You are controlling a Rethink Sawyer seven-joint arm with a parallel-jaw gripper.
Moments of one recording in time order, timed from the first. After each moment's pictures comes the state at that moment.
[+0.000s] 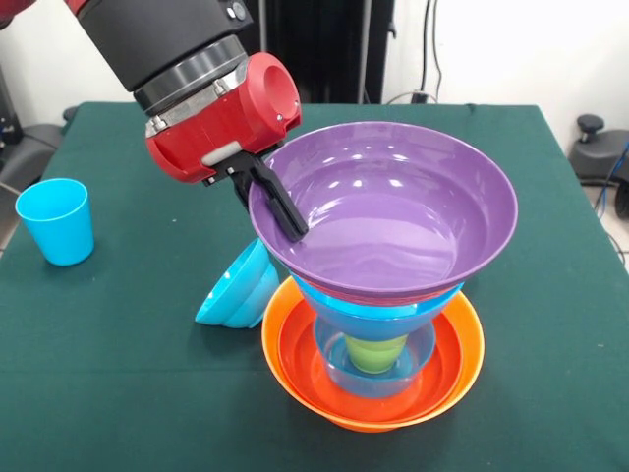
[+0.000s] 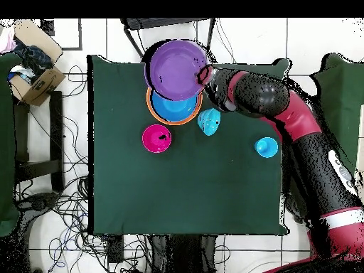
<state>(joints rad) -0.91 -0.45 0.86 1.45 -0.14 0.65 1.75</state>
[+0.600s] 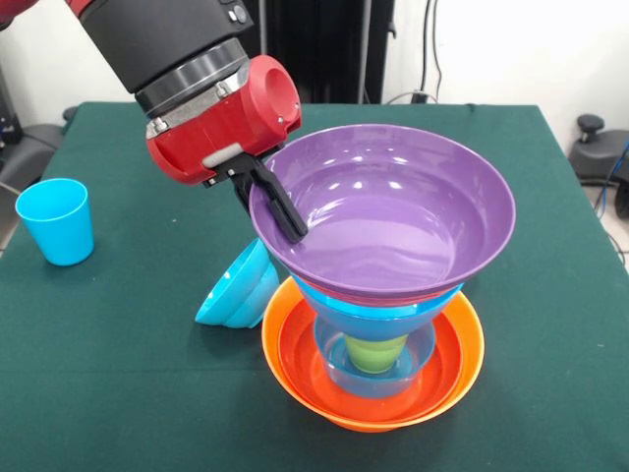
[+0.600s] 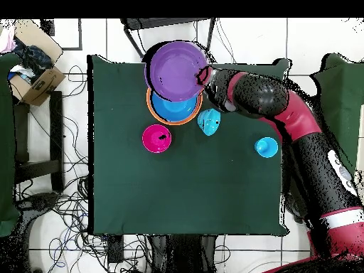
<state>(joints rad) -0.91 -0.45 0.86 1.45 -0.16 0.65 1.75</state>
